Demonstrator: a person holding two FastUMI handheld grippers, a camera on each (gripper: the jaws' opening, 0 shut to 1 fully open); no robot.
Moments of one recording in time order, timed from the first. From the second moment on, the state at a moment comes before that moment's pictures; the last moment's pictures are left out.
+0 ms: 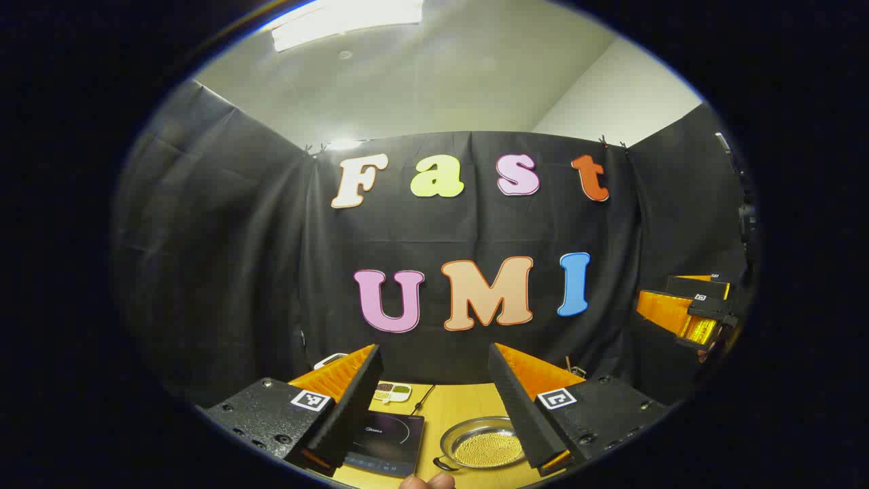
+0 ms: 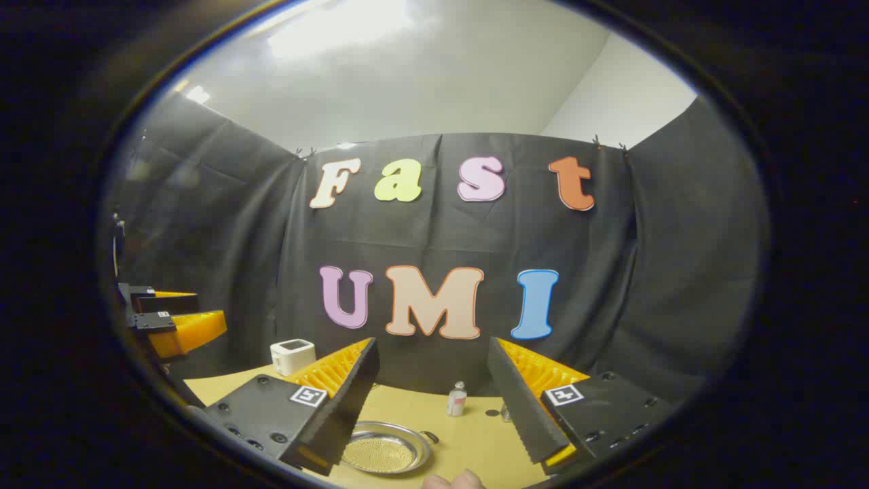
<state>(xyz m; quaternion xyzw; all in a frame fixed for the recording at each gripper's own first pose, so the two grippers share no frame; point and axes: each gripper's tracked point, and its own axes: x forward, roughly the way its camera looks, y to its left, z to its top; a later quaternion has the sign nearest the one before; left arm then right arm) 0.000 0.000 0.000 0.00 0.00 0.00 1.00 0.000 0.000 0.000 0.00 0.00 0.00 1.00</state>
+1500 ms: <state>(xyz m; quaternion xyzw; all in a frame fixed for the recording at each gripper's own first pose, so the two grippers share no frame) -0.041 0.025 -0.022 0.01 0.03 0.06 1.00 0.001 -0.002 -0.046 0.03 0.05 0.03 1.00</state>
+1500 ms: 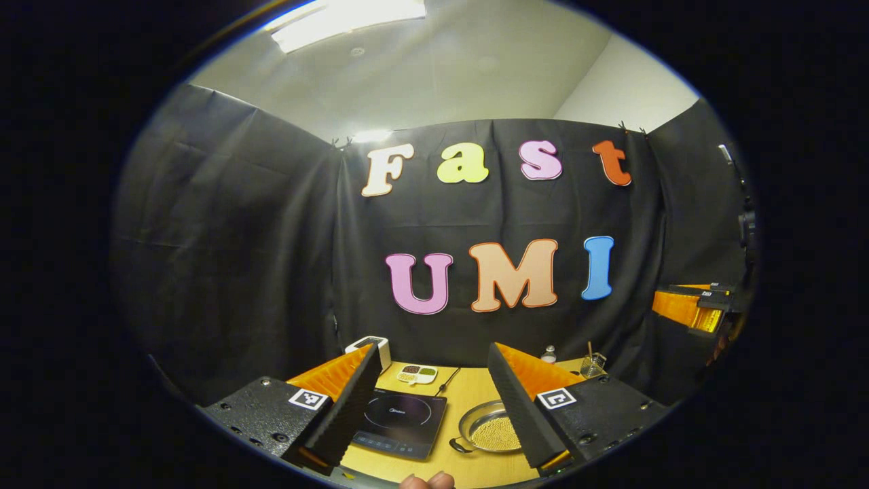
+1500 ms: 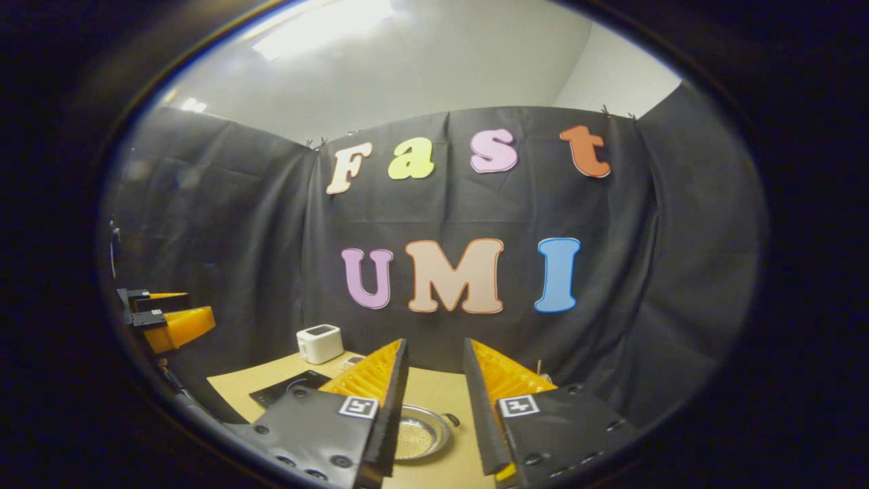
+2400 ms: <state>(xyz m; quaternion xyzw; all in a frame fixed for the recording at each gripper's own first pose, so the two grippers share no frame) -0.001 0.139 -0.082 0.02 0.07 -0.01 1.00 0.009 0.123 -0.178 0.05 0.22 0.01 0.97</state>
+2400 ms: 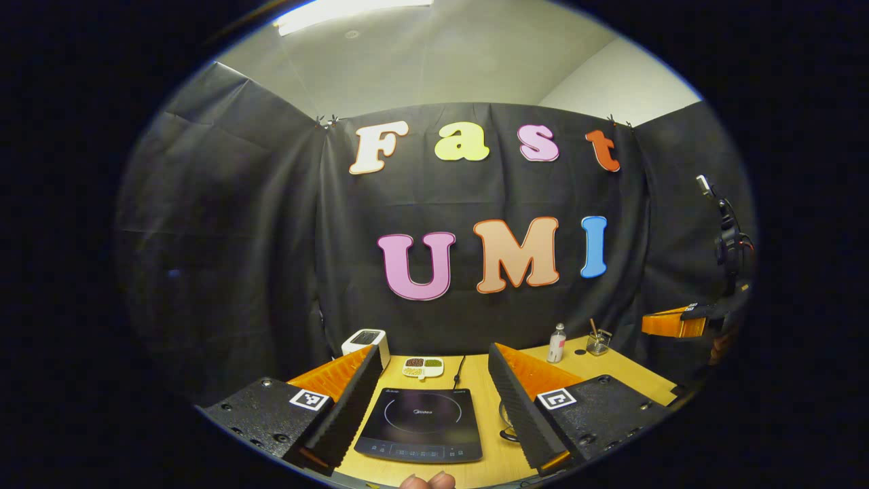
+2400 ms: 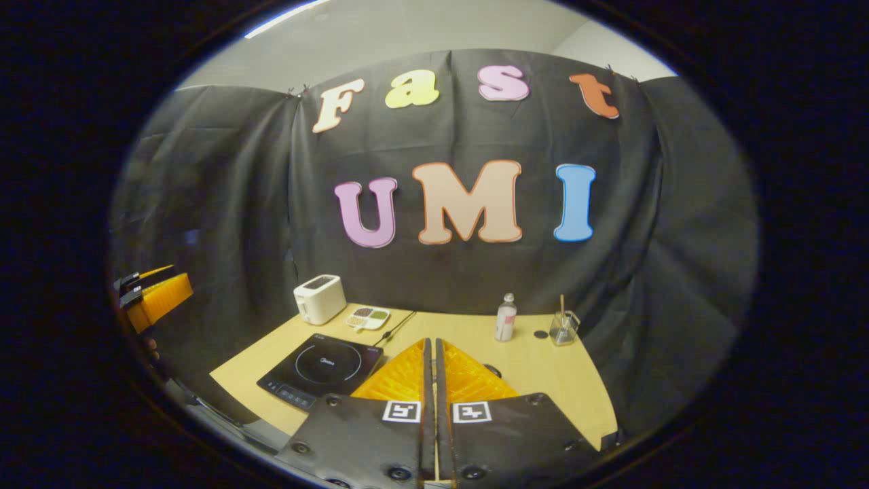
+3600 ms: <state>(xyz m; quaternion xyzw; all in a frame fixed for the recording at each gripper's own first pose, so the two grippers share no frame) 0.119 0.192 -0.164 0.03 0.13 -0.08 0.99 -0.016 0.208 -0.431 0.09 0.51 -0.02 0.85</state>
